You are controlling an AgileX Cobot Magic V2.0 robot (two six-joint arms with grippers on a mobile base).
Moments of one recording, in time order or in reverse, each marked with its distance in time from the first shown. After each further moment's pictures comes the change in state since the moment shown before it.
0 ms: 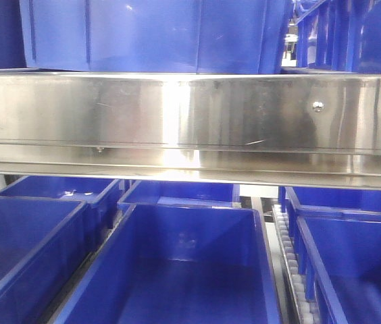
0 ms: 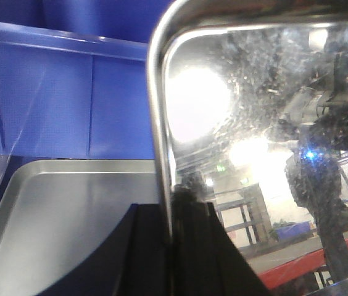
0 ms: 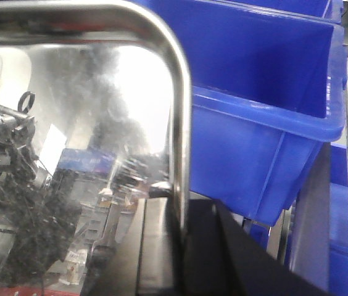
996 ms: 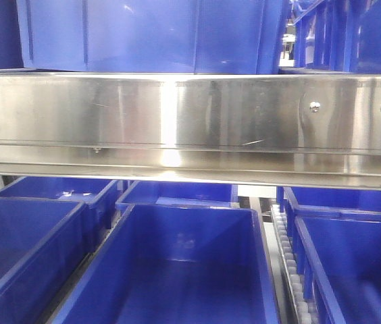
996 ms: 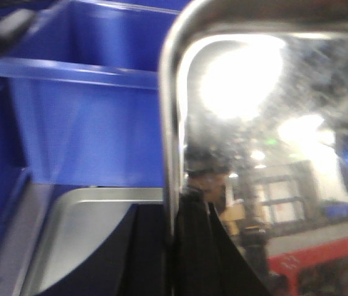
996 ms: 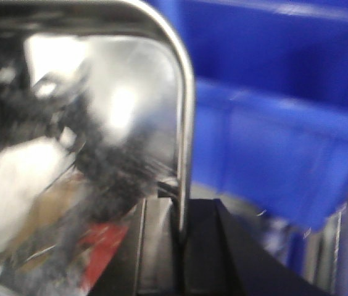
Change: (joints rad) left arm 0.098 0.025 -0.001 0.058 -0.064 0.002; right arm 0.010 0.041 0.000 0.075 -0.080 0.004
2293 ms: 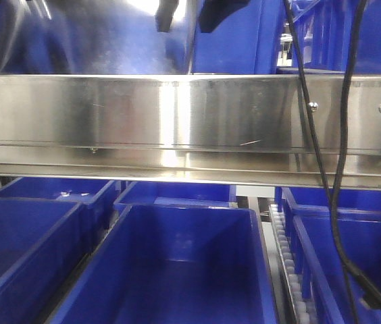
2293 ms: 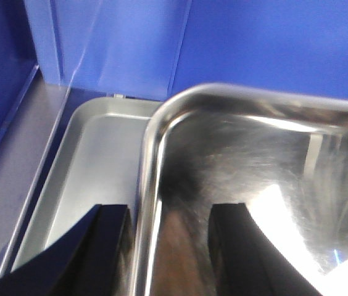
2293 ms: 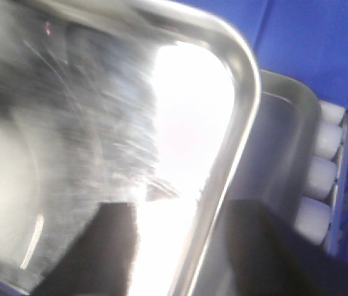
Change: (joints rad) left arm 0.088 0.218 -0.002 -0.062 0.043 0.023; right arm 0.015 0.254 0.000 0.061 0.051 0.005
